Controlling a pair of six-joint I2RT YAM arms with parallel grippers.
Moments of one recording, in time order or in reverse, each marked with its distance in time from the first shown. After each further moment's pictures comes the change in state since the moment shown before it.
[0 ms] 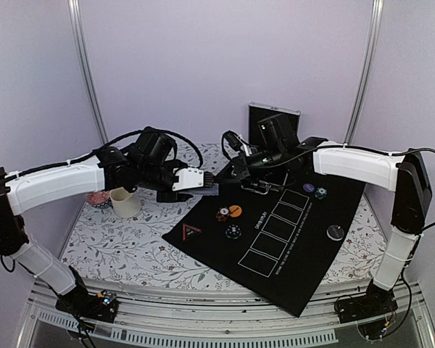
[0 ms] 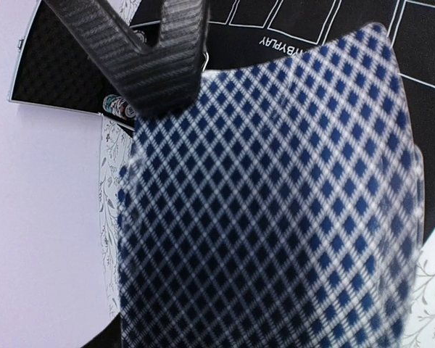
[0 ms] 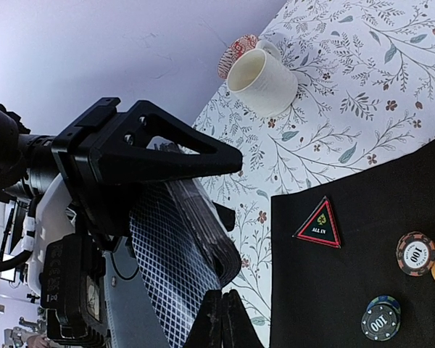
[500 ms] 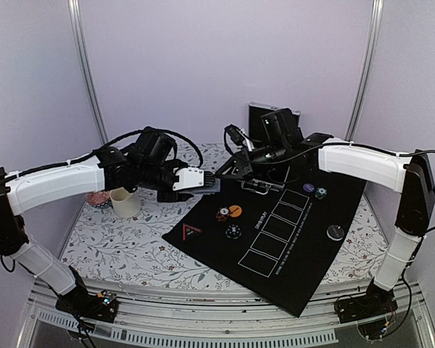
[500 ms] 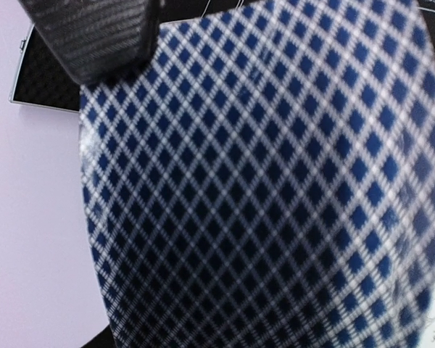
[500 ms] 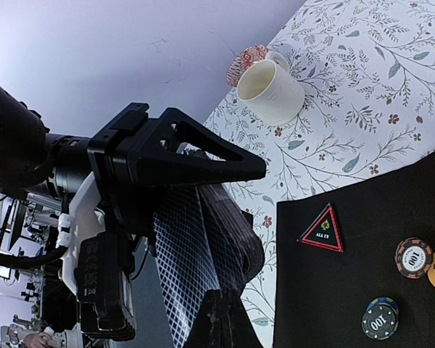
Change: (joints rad) left arm 0.000 0.000 -0.002 0.008 0.003 -0.005; right arm 0.000 -0.032 0.016 -0.029 0.008 -0.018
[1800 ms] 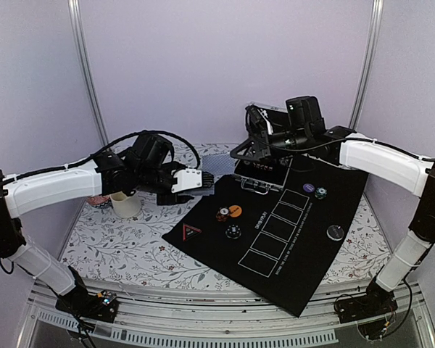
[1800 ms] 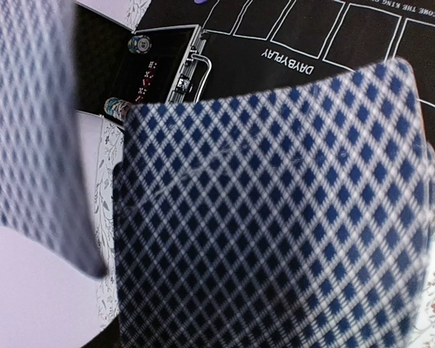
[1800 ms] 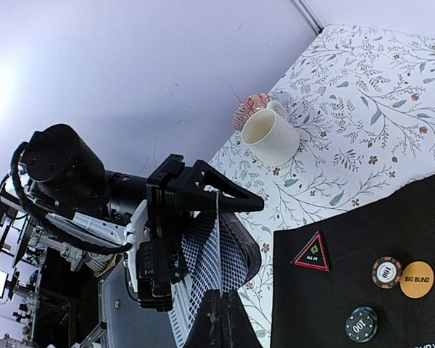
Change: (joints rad) left arm 0.000 -0.031 -0.057 0.052 0.021 -0.047; right arm -0.079 -0.128 -0.045 0.055 -0.005 0.032
